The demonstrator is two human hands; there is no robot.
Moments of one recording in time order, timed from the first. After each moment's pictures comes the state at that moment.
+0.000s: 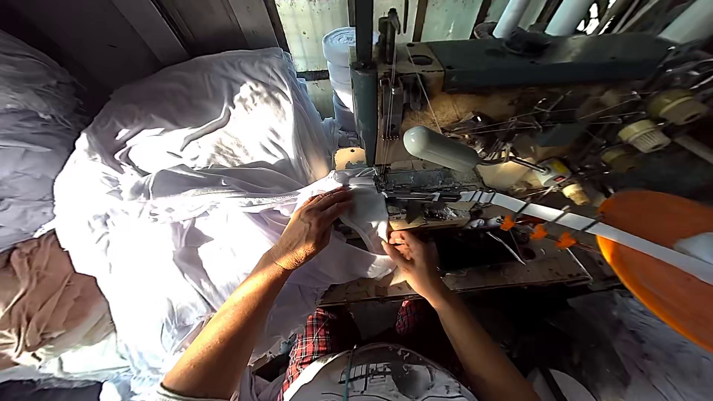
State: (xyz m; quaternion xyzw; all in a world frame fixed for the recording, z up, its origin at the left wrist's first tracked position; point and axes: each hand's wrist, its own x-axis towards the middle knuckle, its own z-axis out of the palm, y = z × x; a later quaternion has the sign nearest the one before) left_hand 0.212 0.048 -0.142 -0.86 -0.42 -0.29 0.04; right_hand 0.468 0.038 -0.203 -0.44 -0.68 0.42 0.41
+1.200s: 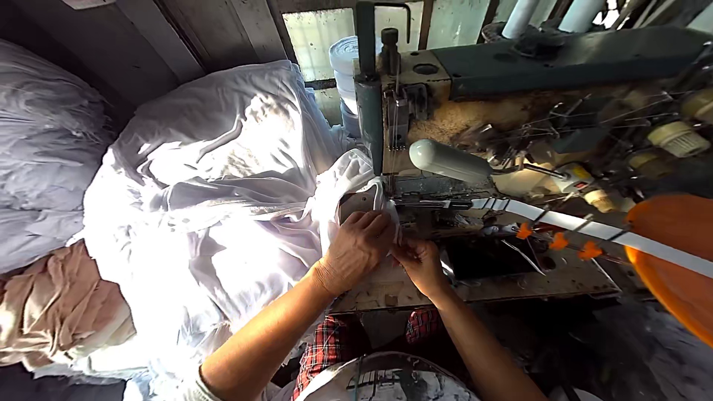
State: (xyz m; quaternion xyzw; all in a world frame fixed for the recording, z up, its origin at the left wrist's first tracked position) left_hand 0.284 0.040 -0.132 -0.87 -0.38 -0.24 0.18; right_hand 0.453 0.047 -0.194 -0.33 -0.60 0.51 0.52
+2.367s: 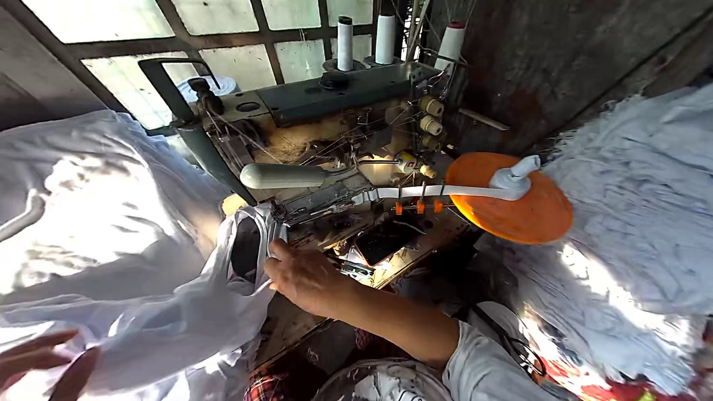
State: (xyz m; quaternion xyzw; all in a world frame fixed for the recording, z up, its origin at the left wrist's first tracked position) left_hand 0.096 -0.054 -0.109 -0.75 -0.50 -0.43 -0.07; right_hand 0.430 0.024 -0.107 -0.40 -0.88 0.16 0.22
